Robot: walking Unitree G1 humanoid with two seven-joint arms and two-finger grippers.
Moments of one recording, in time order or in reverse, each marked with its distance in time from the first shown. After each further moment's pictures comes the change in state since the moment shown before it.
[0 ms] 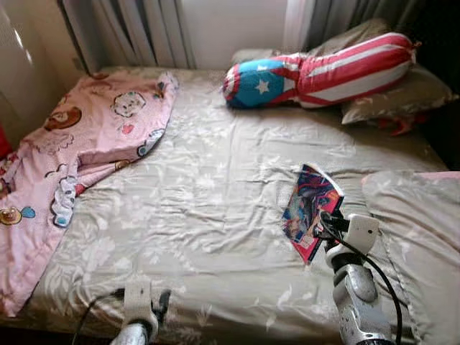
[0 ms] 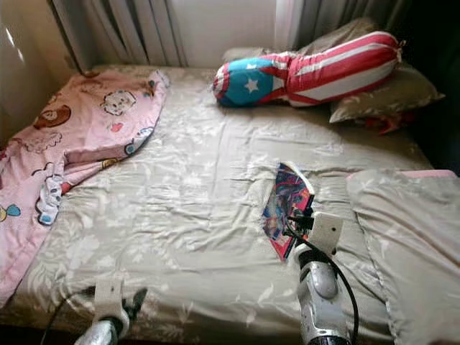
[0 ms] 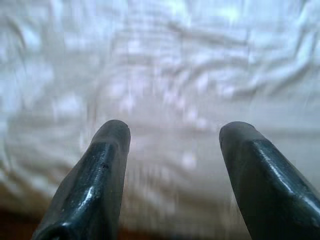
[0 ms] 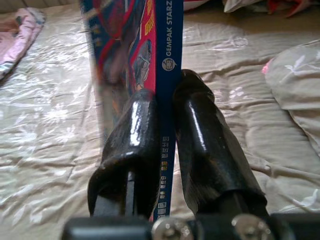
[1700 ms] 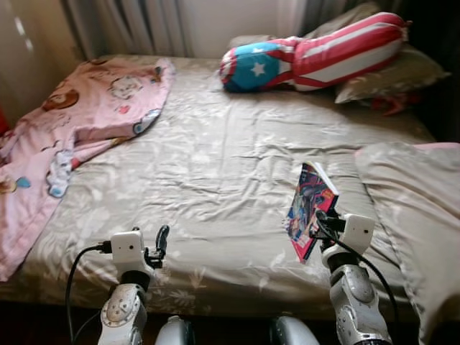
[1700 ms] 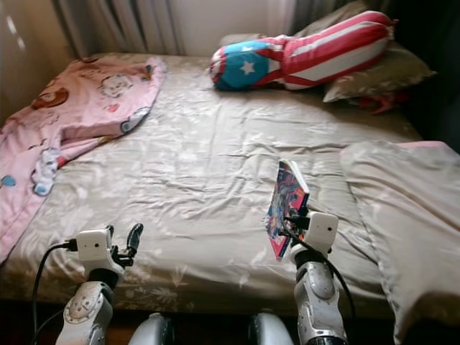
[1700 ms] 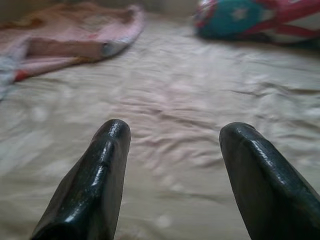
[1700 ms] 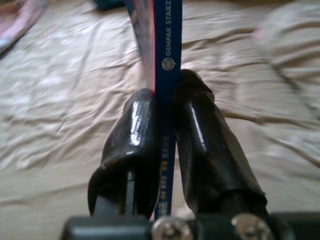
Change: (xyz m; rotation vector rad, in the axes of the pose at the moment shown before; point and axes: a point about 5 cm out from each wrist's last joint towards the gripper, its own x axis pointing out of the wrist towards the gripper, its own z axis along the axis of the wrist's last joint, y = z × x) left arm -0.002 -0.012 0.096 -0.054 -0.378 -0.058; right arm 0.003 0.002 0.004 0.013 -0.027 0.008
